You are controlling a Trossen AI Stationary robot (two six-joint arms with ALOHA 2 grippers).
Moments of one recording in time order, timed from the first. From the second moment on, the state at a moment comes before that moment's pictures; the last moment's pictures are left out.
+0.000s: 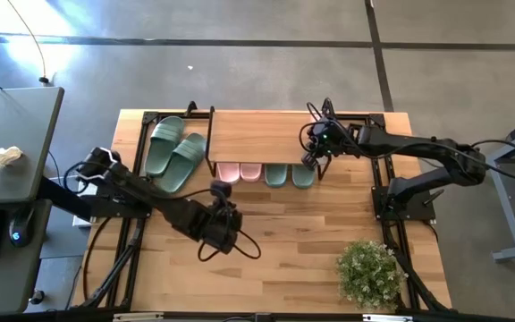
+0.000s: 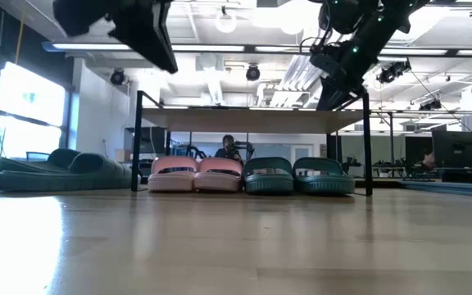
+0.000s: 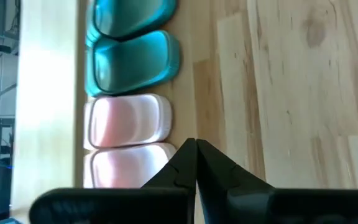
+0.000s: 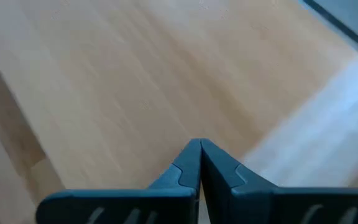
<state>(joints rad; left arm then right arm) -0.34 1.68 1.31 -0.93 -0.74 -0.14 -0.38 1.28 0.93 -0.52 0.19 0.21</state>
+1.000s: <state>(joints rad) -0.34 1.53 1.32 -1.20 -0.71 -0.15 0.33 1.22 0.93 -0.56 0.58 0.65</state>
